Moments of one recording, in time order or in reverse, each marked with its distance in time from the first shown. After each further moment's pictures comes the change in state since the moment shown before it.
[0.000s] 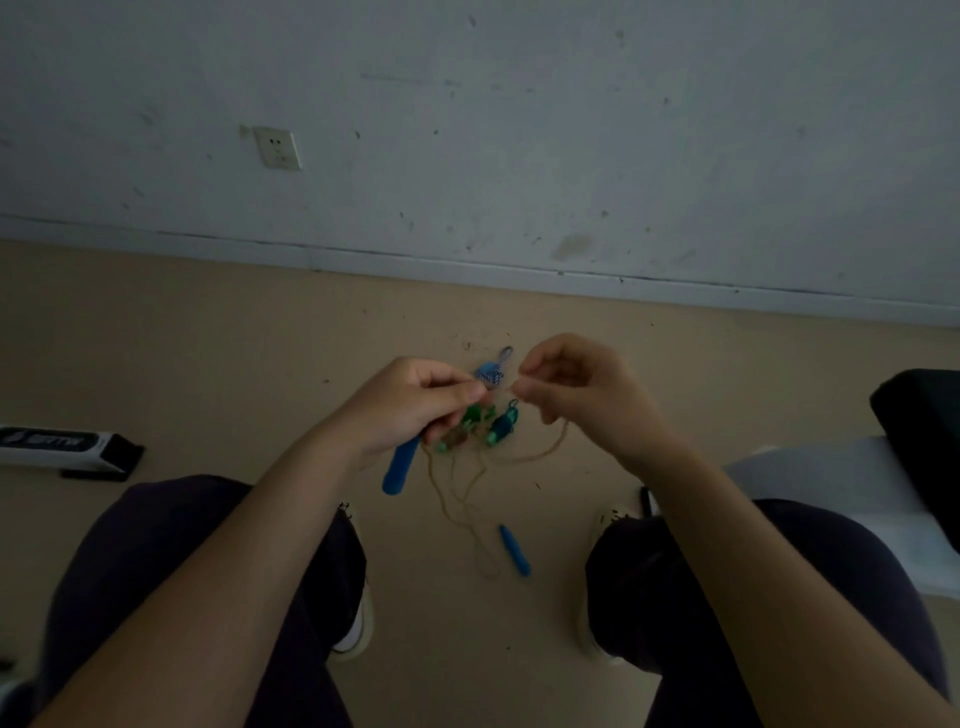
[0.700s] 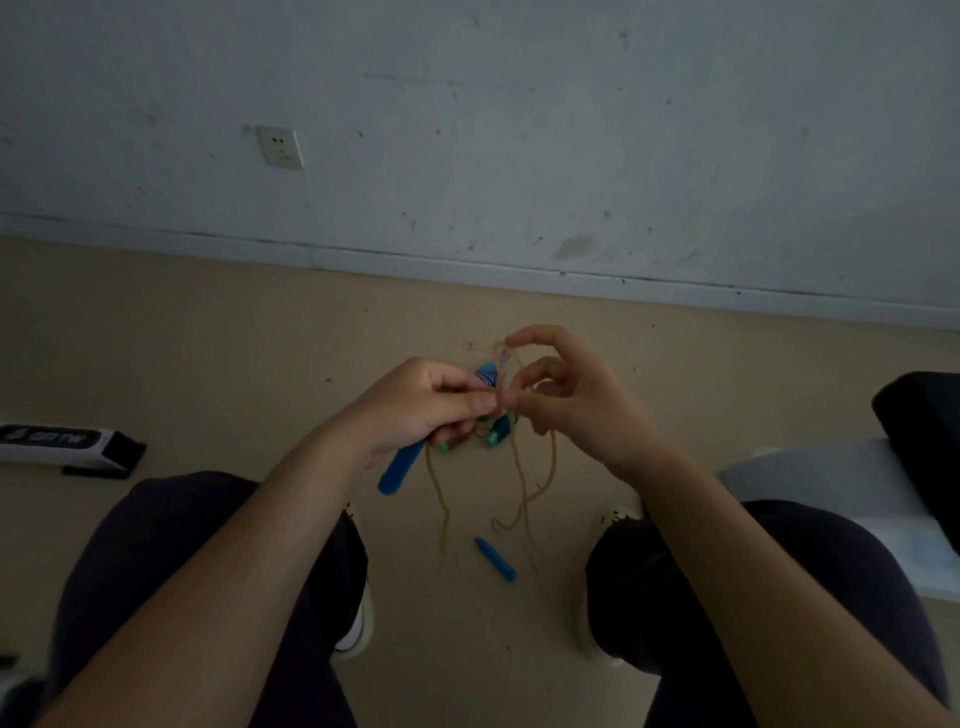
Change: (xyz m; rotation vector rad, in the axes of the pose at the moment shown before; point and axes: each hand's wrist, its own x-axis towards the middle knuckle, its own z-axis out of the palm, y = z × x) left_hand 0.001 0.003 0.003 0.010 -0.068 -0.002; right_hand 0.001 0.003 0.010 0.078 -0.063 -0.007
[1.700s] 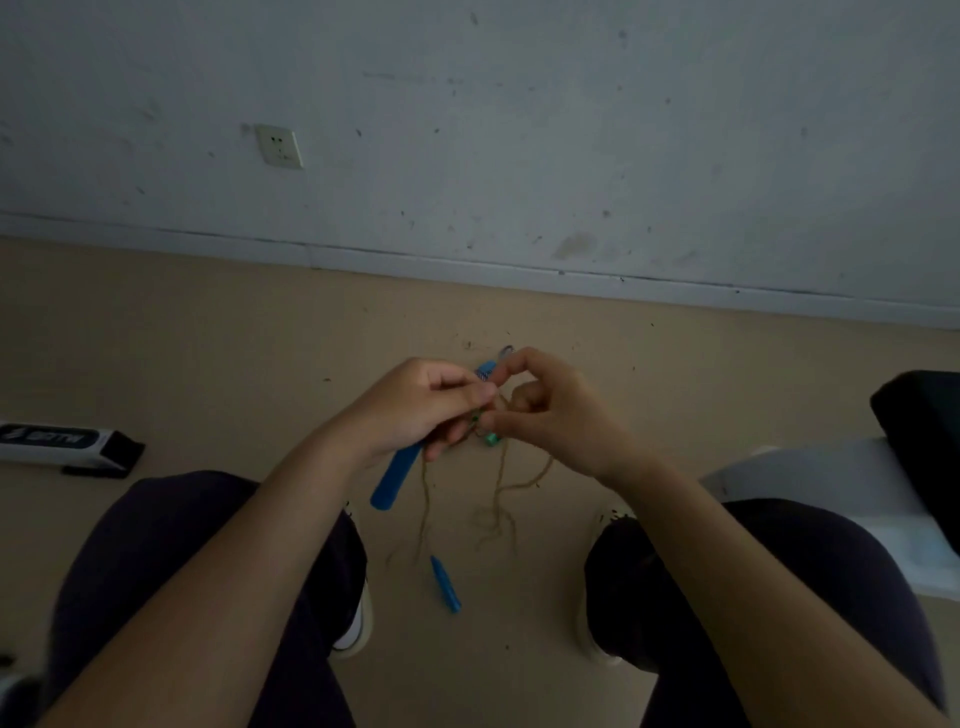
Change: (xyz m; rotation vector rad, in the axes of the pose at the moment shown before) left_hand -0.003 0.001 0.000 0.037 -0.020 0.029; right_hand -0.003 0.002 0.012 -0.120 -0.093 0.006
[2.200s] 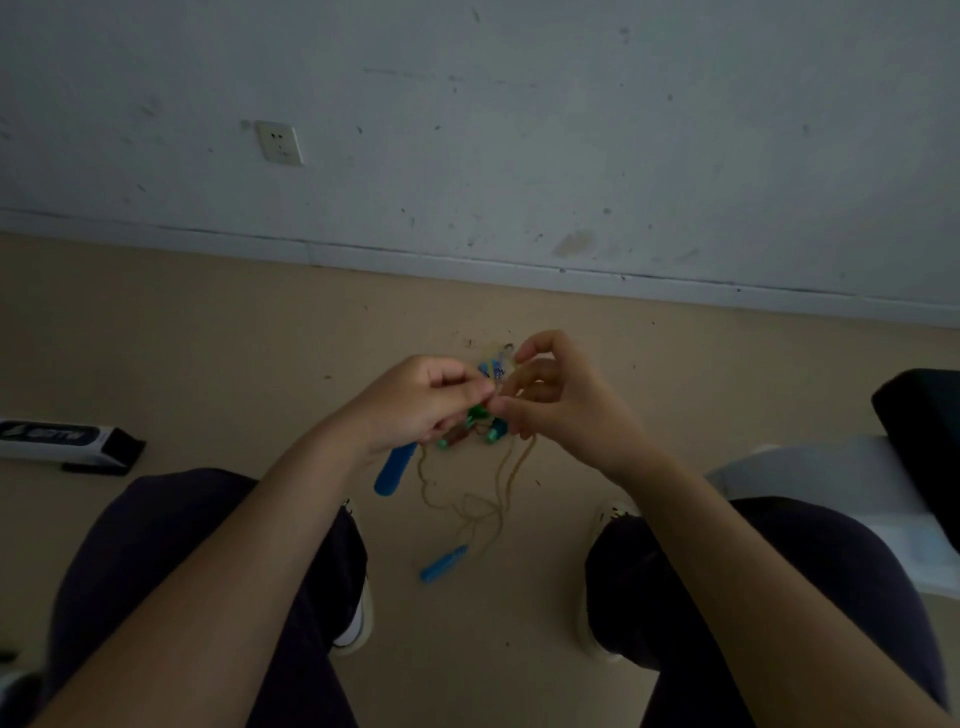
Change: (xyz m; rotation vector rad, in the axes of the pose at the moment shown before) left_hand 0.003 -0.006 -0.001 -0.049 -0.002 -0.011; right_hand 0.000 -0.001 -0.002 0.228 0.079 0.020
